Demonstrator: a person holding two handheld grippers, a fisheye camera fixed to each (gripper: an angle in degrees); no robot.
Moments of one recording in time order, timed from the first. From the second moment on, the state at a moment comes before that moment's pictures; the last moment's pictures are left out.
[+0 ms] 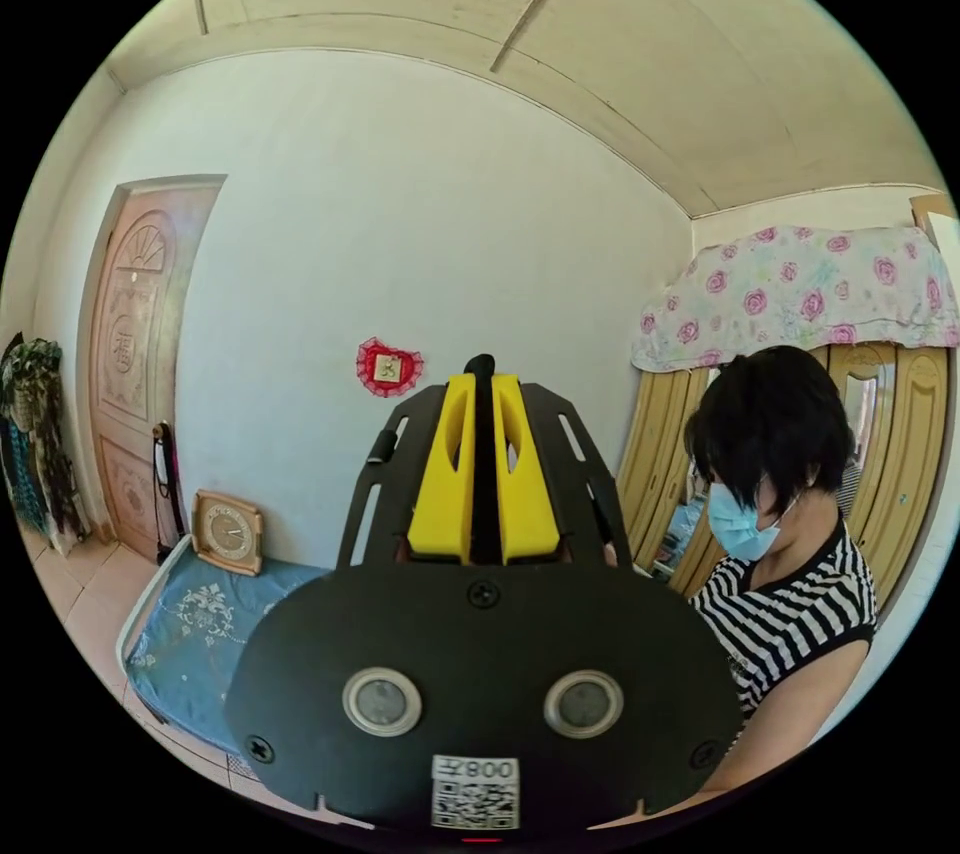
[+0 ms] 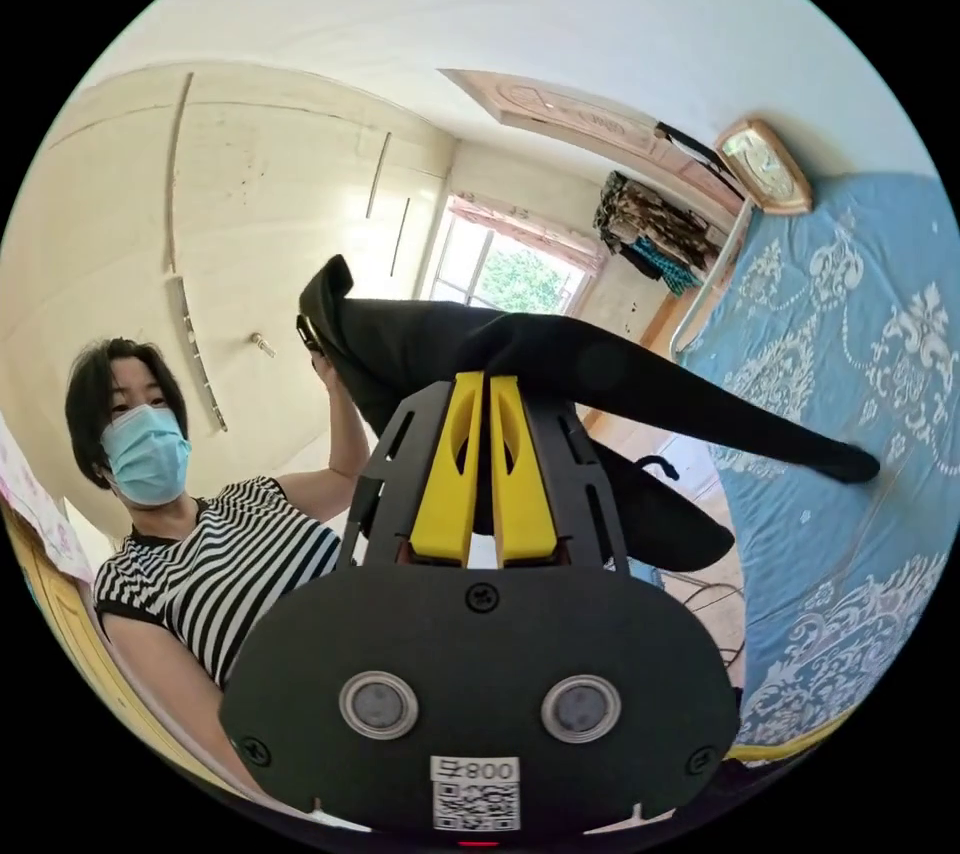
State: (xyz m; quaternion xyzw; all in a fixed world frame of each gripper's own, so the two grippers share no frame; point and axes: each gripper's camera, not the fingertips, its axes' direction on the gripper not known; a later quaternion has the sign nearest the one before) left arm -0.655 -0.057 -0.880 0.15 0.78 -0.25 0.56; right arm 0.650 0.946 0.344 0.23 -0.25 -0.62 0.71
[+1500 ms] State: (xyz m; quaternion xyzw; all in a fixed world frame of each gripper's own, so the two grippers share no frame) left arm -0.124 0.013 -0.175 -0.40 0.71 -0.25 0.53; right arm 0.583 0.814 0.283 0.40 0.03 -0.32 0.86
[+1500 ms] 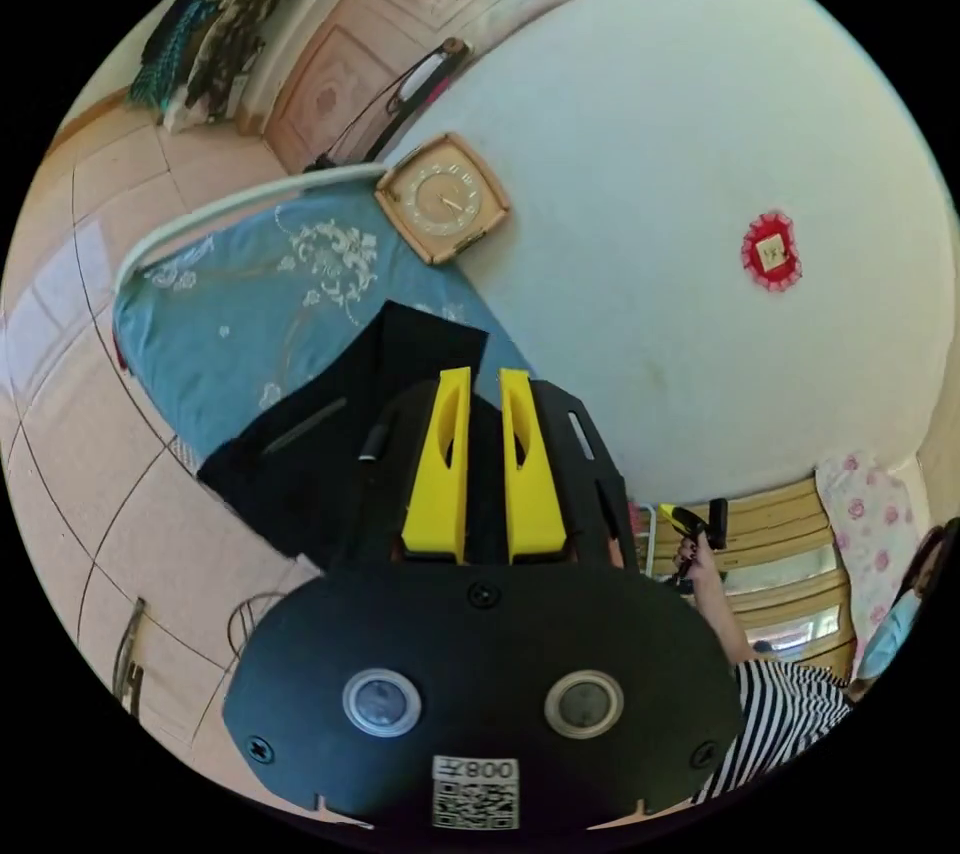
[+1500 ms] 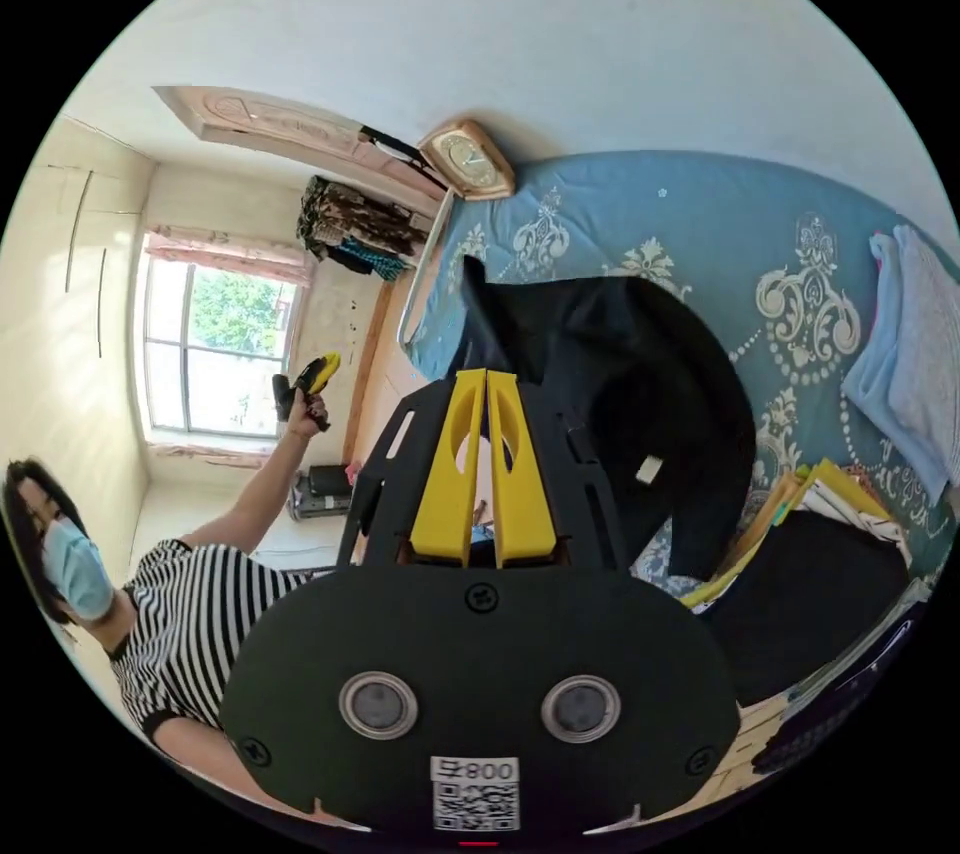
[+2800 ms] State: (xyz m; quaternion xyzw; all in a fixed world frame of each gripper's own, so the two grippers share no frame) left arm 0.389 -0.002 0.055 -0.72 0.63 0.00 0.30; right arm 0.766 0.559 0.382 0.26 -0.18 -0.01 0.95
